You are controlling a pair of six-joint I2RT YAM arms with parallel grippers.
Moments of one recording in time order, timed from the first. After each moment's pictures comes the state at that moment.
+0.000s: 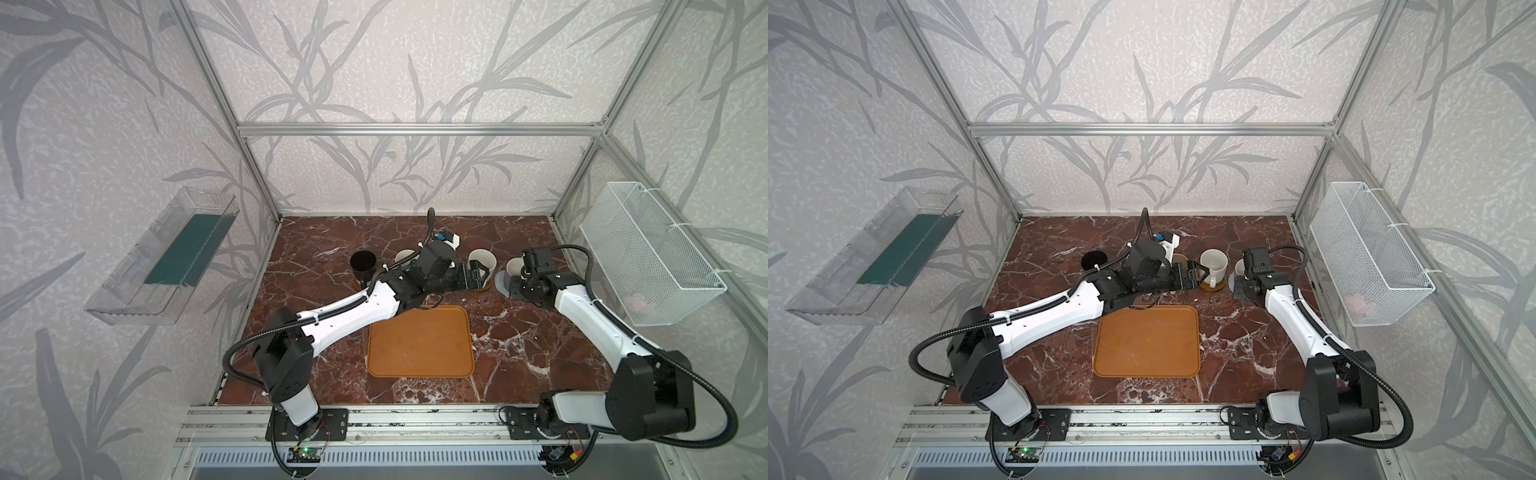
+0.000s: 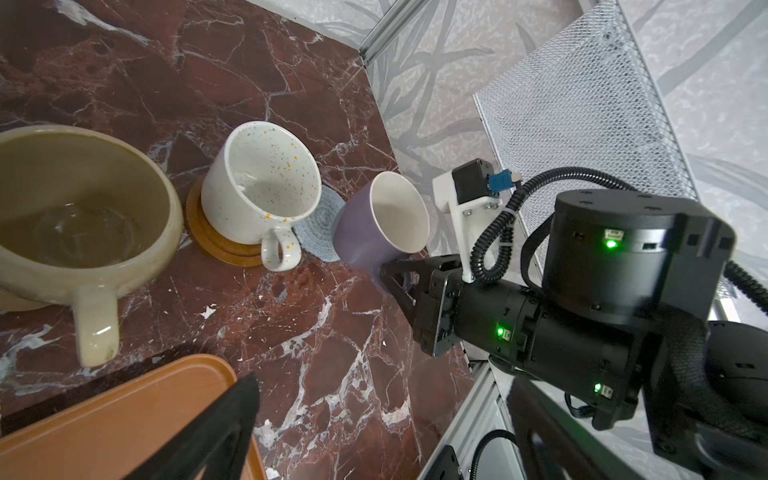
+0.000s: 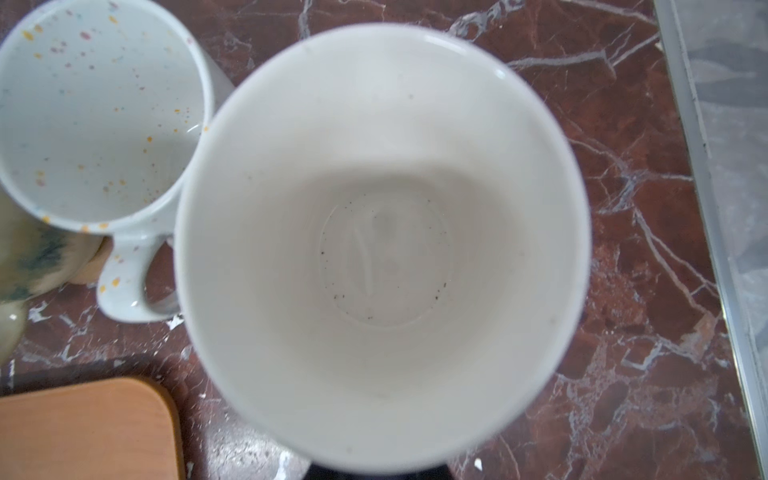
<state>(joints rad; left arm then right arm) -0.89 1.71 1.42 -0.17 0.12 -0.83 0.12 1.38 0.97 -0.64 0.16 0.25</state>
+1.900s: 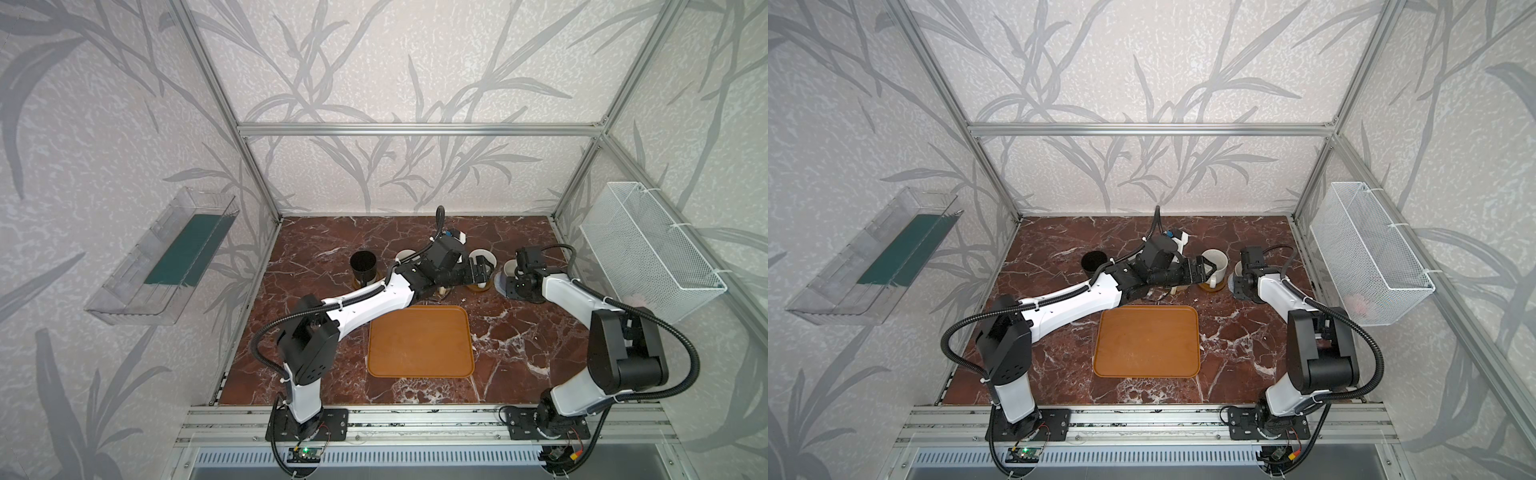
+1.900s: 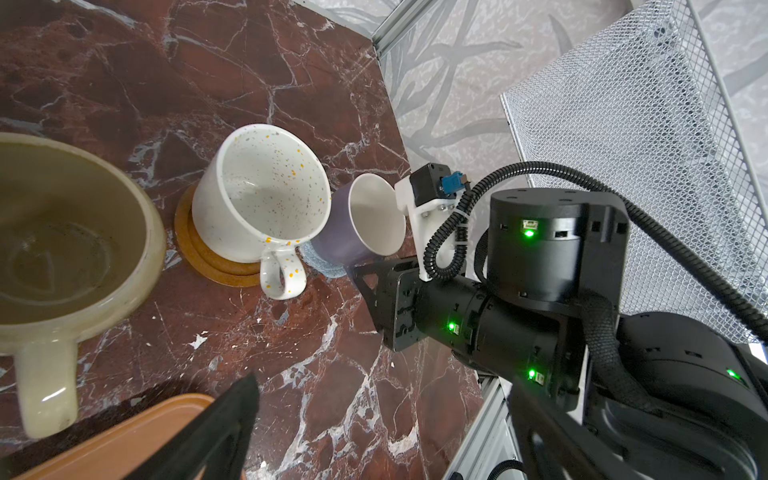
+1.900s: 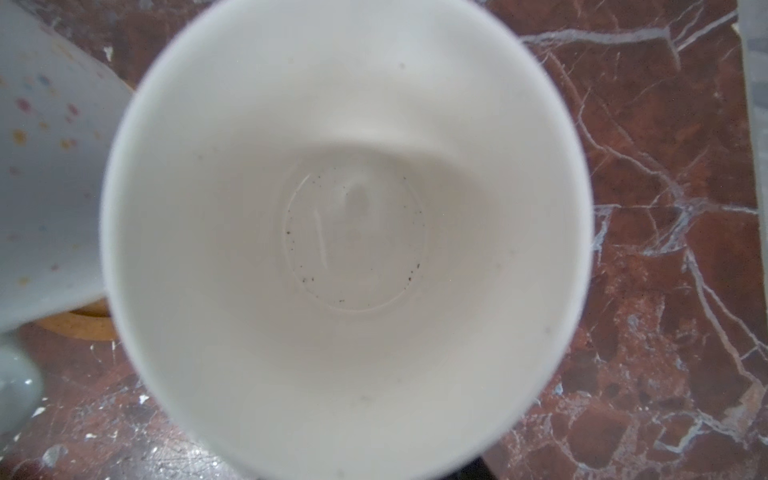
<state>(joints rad) -0.88 1.83 1.49 -0.14 0.14 -0.87 0.08 1.58 0.96 -0.52 0.18 0.20</state>
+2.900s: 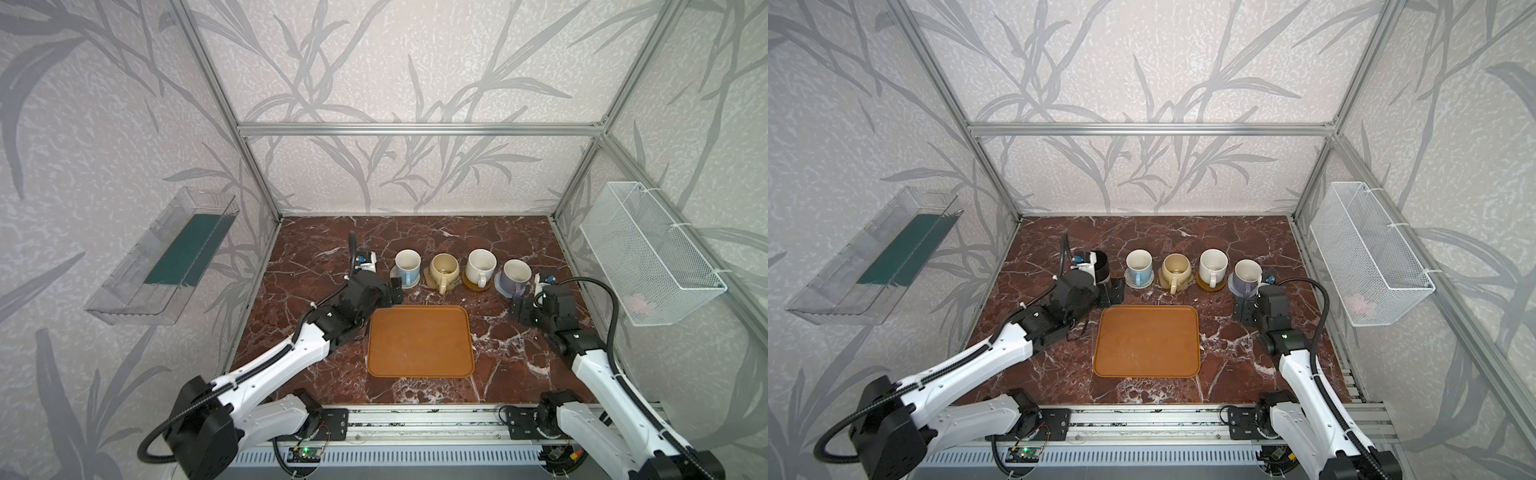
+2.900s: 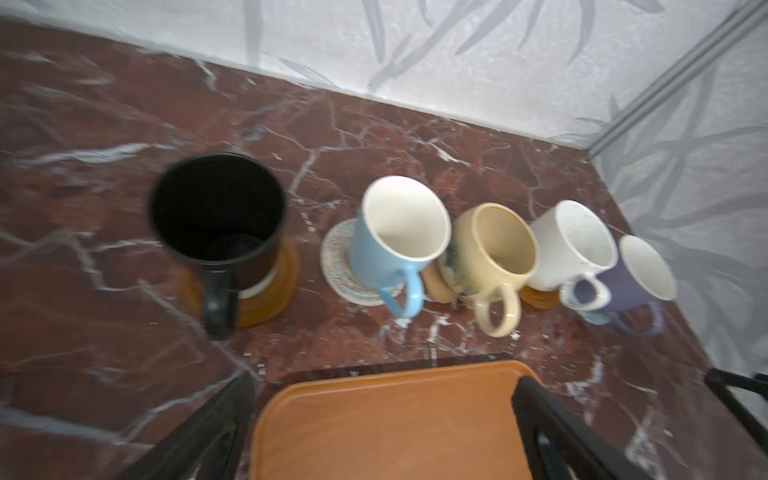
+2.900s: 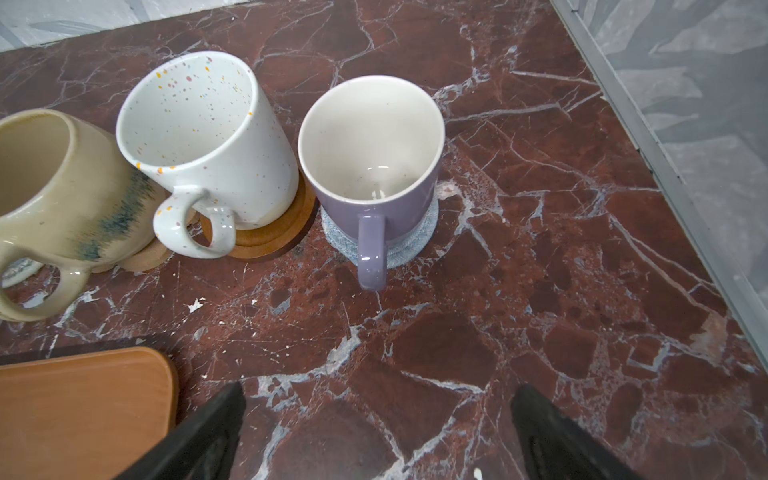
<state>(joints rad) -0.65 1.05 0.73 -0.22 -0.36 -0.53 0.09 0.83 0.45 -0.31 0.12 0.22</state>
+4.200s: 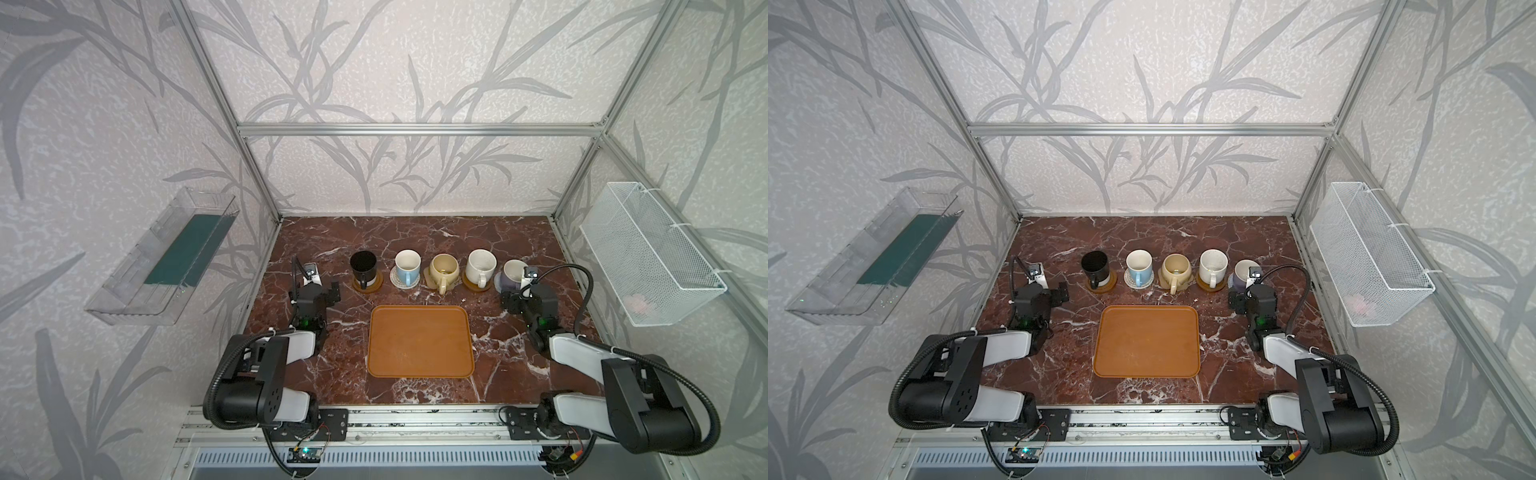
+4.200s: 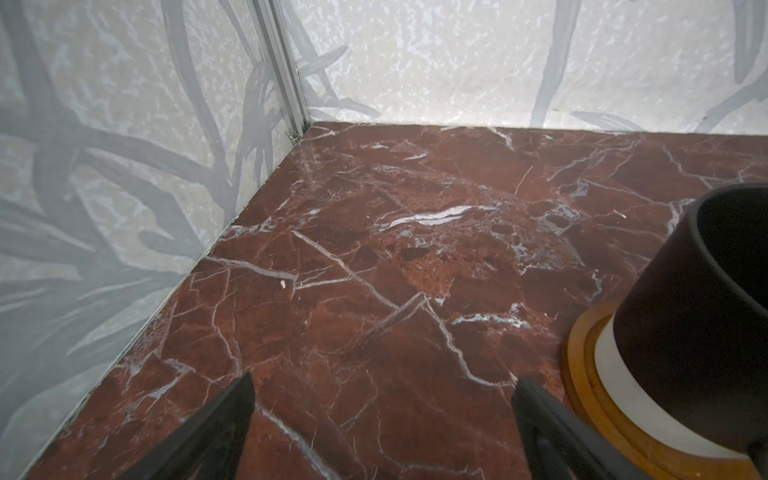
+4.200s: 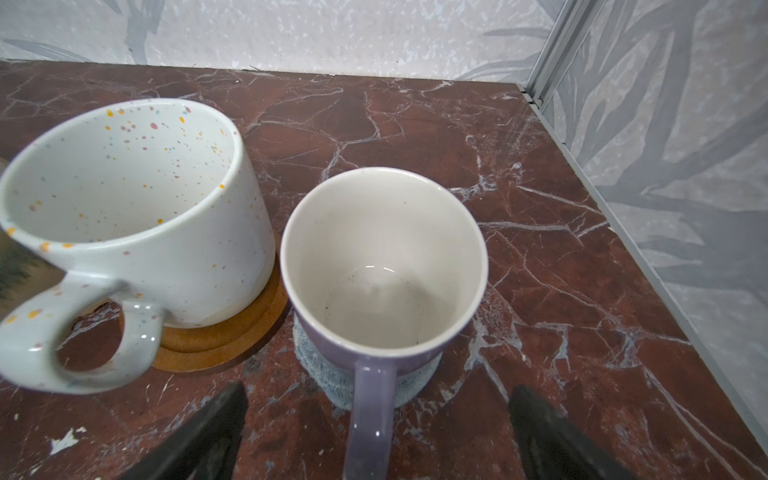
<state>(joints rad) -0.03 1.46 0.33 0.78 -0.31 -0.02 0.09 1.31 0.35 0.48 0.20 0.01</state>
